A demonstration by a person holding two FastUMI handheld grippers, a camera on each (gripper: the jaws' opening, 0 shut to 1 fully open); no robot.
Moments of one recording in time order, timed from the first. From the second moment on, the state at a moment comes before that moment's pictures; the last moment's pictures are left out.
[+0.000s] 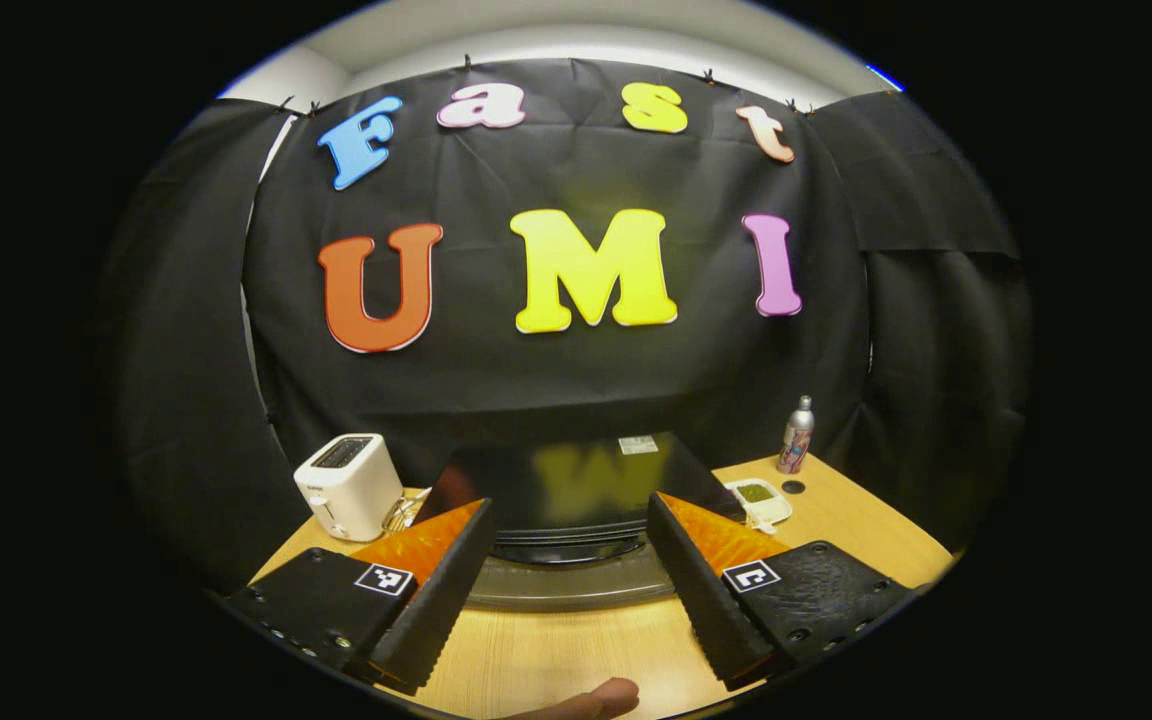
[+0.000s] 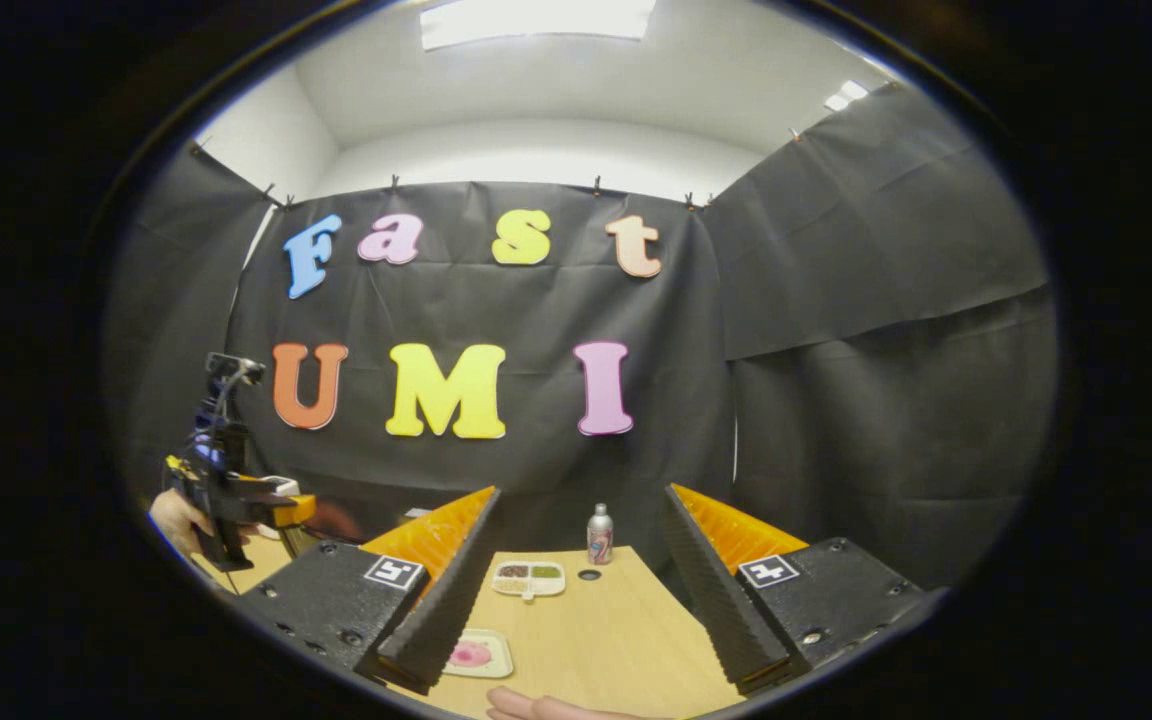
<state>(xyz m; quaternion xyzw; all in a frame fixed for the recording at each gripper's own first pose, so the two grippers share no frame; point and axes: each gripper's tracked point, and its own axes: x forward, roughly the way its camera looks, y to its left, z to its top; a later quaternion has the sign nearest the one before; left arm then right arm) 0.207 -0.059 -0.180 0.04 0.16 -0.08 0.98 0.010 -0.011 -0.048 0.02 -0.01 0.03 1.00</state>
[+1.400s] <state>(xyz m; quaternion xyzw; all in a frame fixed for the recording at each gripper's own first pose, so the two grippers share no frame) 0.247 -0.051 -0.259 0.01 0.21 -0.08 0.97 0.003 -0.021 -0.070 0.02 0.00 0.04 1.00</state>
